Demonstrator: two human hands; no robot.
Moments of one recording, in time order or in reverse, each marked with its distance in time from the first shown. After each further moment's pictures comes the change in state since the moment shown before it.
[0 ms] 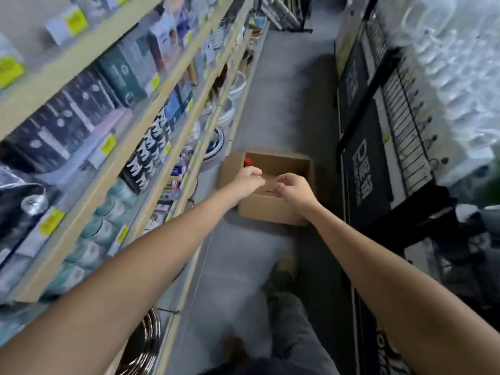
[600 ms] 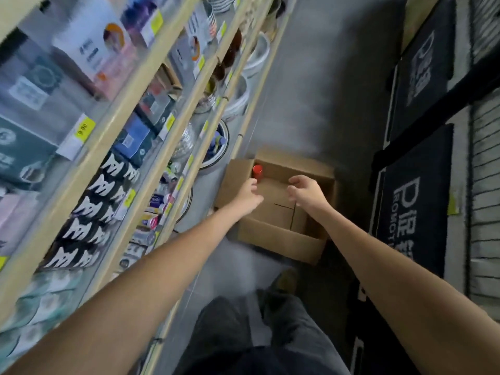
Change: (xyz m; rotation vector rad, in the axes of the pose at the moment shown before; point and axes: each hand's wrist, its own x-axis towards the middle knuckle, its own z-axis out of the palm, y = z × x) left_hand 0.367 0.046 0.010 -0.059 0.008 -0.313; right_hand 0.399 0.036 -0.047 -0.052 -0.211 0.174
